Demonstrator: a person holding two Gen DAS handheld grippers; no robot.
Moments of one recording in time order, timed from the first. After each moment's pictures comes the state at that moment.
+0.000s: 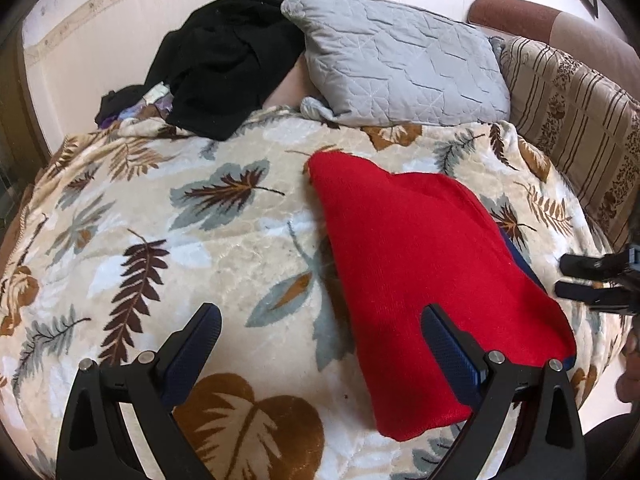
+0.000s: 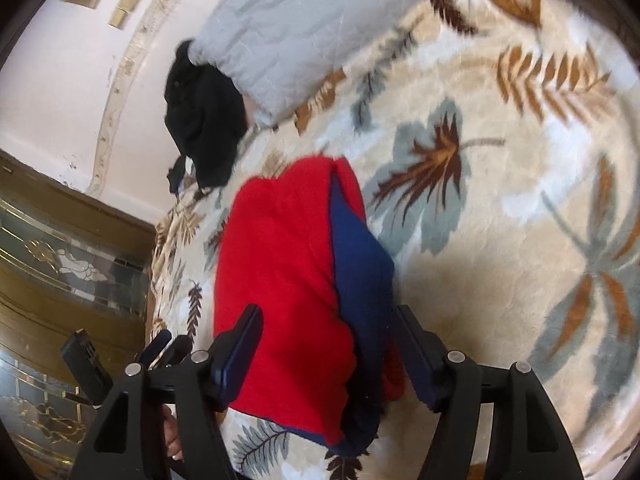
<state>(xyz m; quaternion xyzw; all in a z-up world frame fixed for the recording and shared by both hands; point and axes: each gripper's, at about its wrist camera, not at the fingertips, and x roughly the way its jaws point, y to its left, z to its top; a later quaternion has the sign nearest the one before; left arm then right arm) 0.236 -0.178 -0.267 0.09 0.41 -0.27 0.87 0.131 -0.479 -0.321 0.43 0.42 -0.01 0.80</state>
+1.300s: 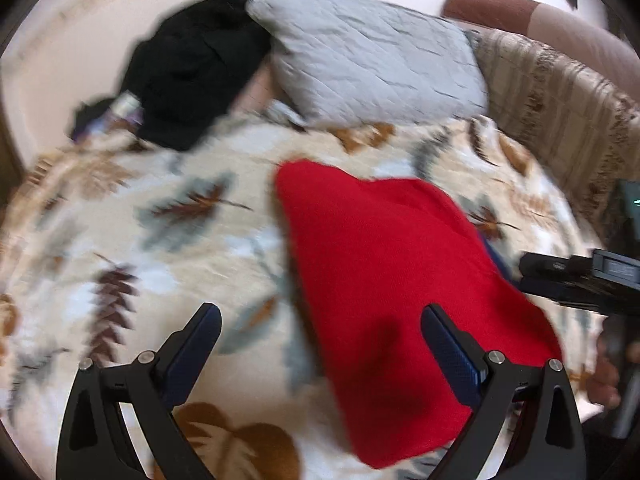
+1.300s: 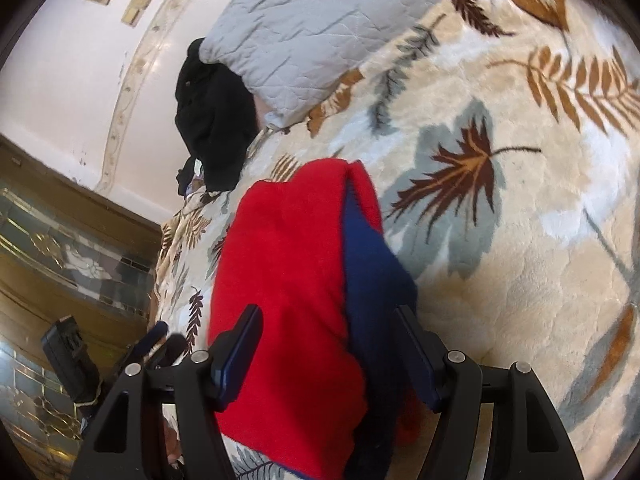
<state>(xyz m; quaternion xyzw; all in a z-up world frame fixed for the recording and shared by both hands) 0.247 -0.203 -0.264 0.09 0.42 -0.33 0.84 0.145 -0.474 -0.332 0.41 0.38 0.00 0.83</state>
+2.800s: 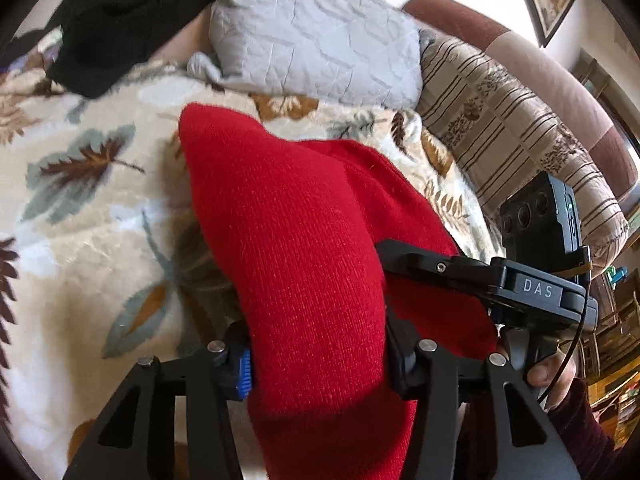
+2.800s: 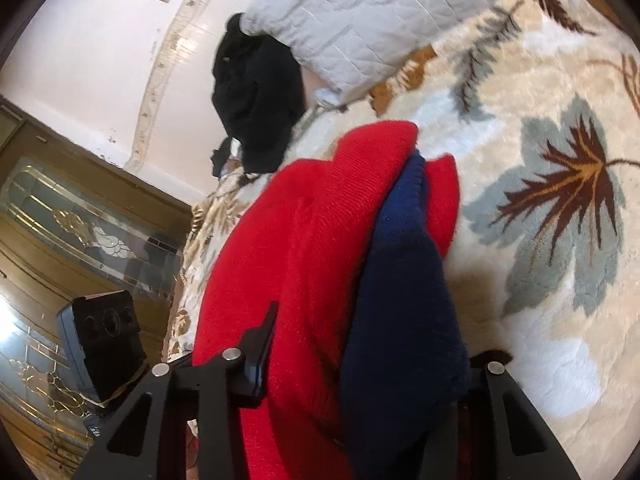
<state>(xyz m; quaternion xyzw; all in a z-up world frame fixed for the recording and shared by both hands) 0.264 -0.213 -0.276 -0.01 0.47 -0.46 0.75 0.198 -0.424 -0.323 0.39 0.35 0.08 0.85</state>
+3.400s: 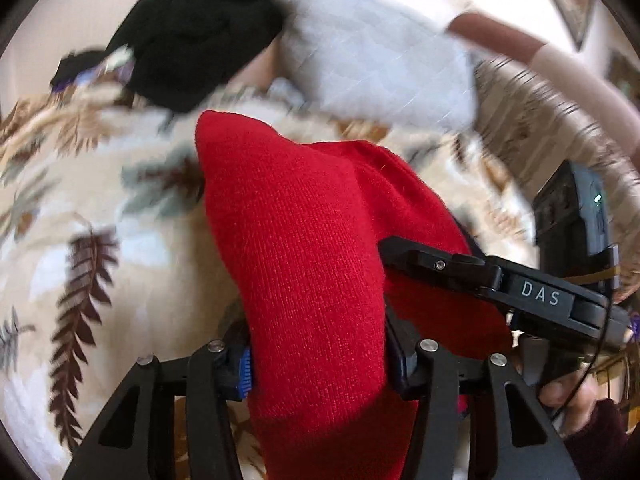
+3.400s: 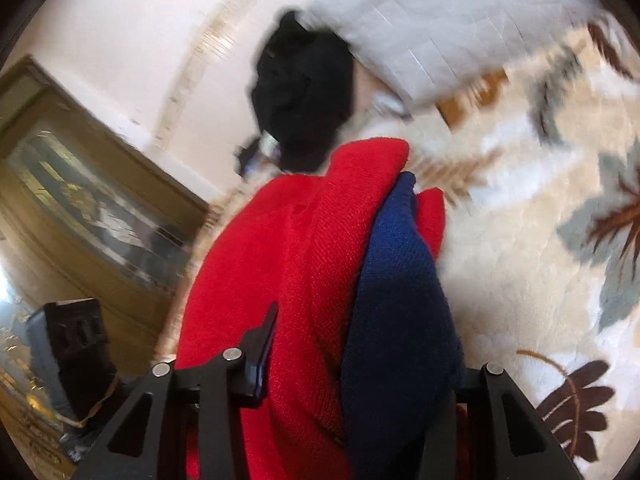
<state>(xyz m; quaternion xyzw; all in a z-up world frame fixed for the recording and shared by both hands) 0.281 -0.169 -0.293 0.03 0.47 -0.34 0.81 0.232 -0.364 -0.338 0.34 0.37 0.07 0.86</state>
